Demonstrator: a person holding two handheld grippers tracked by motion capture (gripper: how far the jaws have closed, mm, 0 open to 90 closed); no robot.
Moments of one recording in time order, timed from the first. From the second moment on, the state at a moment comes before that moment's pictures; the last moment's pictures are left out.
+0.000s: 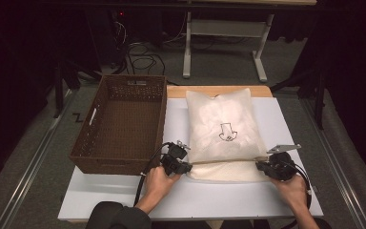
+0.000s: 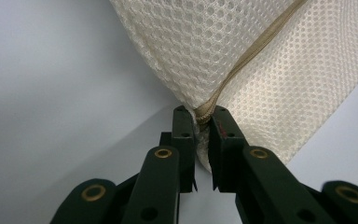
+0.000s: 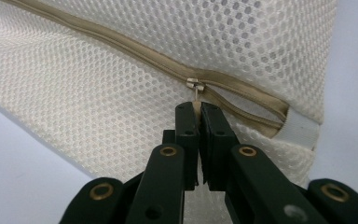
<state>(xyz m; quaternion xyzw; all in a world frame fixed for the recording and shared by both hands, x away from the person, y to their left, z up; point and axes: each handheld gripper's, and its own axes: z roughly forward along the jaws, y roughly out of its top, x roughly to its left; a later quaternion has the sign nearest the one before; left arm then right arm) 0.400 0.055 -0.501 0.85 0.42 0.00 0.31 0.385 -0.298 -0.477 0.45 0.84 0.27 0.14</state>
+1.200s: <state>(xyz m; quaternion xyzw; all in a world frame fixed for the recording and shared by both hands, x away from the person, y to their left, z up) 0.401 0.055 -0.502 0.85 0.42 0.00 0.31 0.387 -0.316 -0.475 0.47 0.83 0.27 0.15</state>
